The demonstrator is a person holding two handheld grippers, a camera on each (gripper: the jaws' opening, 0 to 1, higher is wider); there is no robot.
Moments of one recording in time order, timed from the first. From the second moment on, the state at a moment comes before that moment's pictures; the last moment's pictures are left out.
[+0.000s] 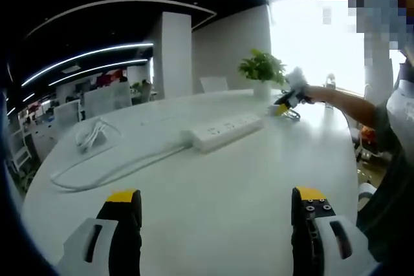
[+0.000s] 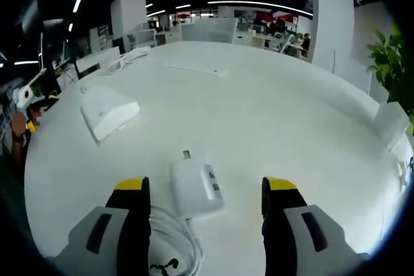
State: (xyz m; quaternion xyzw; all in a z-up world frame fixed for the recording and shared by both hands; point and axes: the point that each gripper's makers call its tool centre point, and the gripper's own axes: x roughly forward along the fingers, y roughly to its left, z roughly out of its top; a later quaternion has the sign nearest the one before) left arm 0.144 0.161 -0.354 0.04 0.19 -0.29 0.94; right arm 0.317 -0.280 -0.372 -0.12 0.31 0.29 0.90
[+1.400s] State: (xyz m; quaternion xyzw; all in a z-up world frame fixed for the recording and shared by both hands) left arm 0.146 0.157 -0.359 0.04 0.20 -0.29 0.94; right arm 0.314 -0.284 -0.377 -0.11 0.31 0.29 0.90
